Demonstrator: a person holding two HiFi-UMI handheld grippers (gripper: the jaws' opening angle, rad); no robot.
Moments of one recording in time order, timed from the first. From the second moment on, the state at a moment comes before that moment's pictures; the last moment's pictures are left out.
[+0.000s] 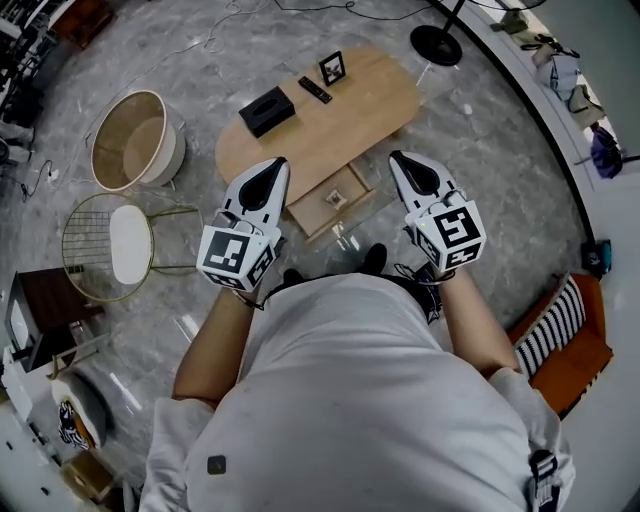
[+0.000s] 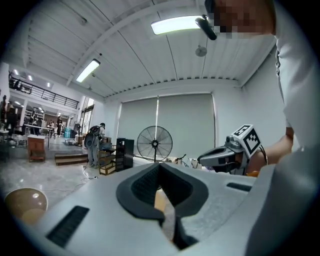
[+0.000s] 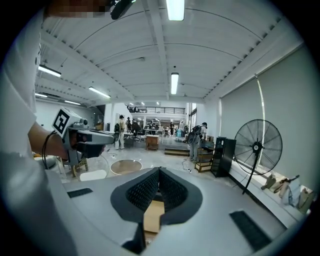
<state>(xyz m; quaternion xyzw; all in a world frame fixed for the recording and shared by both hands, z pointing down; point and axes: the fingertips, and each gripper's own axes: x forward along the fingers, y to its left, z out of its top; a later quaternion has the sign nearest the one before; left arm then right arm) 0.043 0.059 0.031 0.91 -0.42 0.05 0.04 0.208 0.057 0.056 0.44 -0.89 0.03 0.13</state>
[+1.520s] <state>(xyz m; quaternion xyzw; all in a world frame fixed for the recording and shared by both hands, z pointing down) 0.165 -0.048 0.065 0.89 -0.45 0.06 0.07 0.313 -0.056 0.081 0.38 -0.91 0.04 0.15</state>
